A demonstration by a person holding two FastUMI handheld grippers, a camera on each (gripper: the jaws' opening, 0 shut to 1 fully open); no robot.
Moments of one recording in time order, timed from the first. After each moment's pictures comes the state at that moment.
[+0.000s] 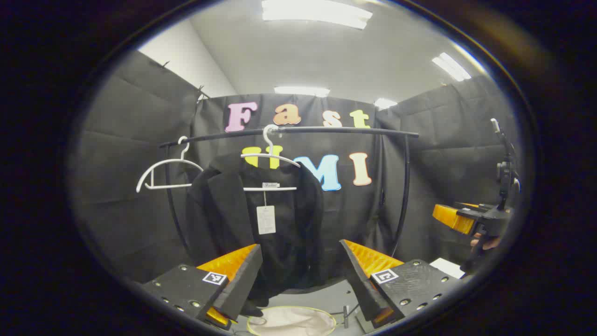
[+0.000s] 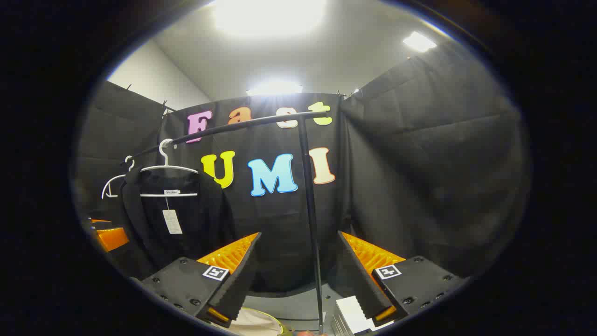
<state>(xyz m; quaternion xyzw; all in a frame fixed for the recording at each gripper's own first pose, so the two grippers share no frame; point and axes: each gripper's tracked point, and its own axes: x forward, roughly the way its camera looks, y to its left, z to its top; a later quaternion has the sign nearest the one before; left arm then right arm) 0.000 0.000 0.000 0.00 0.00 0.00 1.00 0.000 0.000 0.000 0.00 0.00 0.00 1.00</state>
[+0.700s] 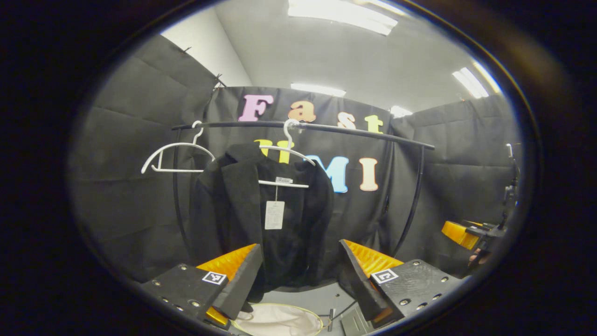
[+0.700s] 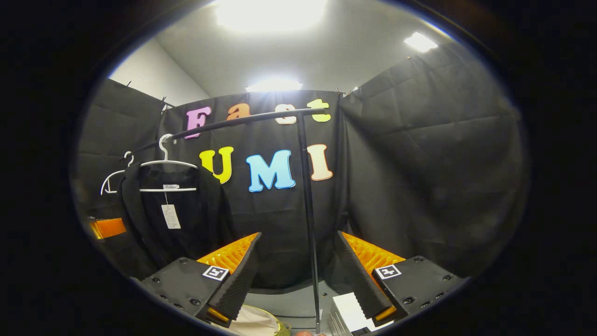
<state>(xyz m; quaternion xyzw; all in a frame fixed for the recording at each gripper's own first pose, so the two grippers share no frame) 0.006 0.024 0.002 -0.03 0.00 0.02 1.00 -0.008 0.000 -0.007 -0.01 0.01 -0.01 1.00</state>
